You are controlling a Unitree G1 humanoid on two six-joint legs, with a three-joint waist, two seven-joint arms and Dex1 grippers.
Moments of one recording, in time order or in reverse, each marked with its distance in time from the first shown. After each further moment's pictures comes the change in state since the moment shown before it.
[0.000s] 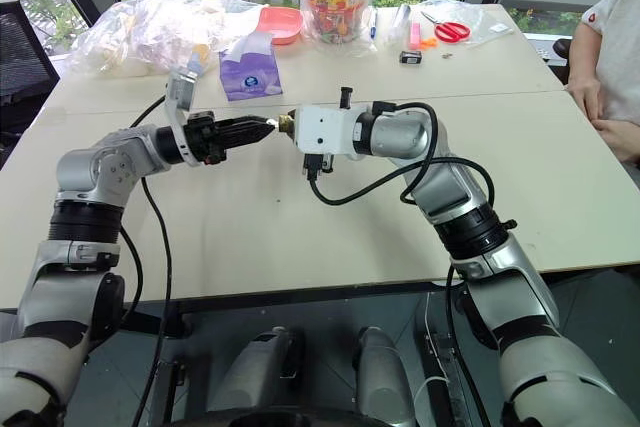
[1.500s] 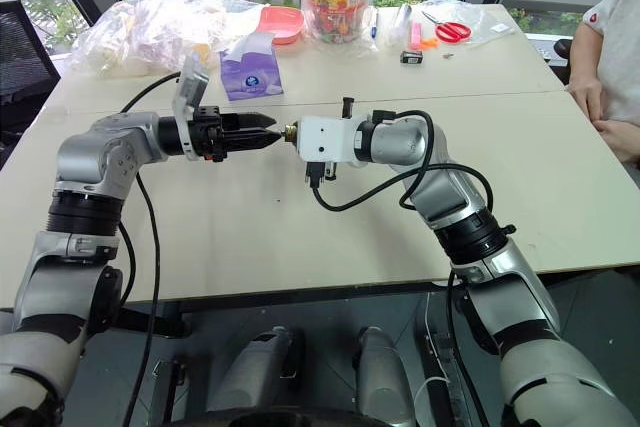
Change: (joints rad) left arm -0.051 0.016 -0.056 -0.040 0.155 -0.057 -0.073; right arm 0.024 0.000 0.009 -0.001 -0.036 0.009 0.018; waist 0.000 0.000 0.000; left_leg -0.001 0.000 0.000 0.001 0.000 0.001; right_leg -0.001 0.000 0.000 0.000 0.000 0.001
